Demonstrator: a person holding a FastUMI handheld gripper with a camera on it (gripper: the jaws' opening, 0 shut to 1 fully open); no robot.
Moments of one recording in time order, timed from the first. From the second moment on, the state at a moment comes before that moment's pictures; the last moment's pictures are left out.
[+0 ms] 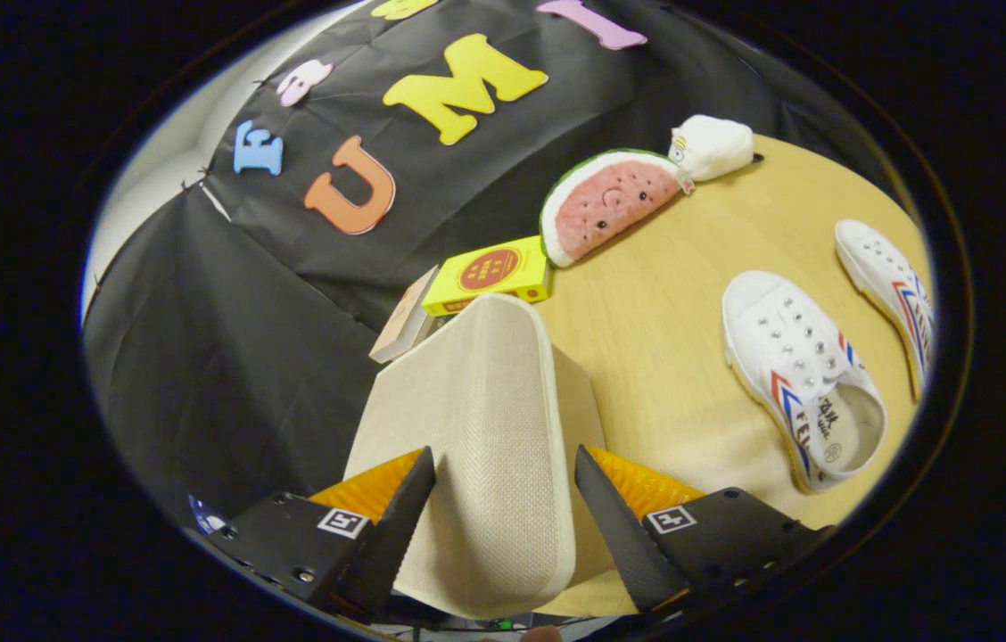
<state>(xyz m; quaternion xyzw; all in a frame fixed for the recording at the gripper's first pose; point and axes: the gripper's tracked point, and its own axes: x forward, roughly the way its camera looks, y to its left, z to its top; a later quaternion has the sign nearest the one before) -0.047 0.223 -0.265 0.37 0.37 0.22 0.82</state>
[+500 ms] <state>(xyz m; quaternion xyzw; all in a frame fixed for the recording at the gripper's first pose) -0.045 0.188 -0.241 0.35 0.37 0.18 0.84</state>
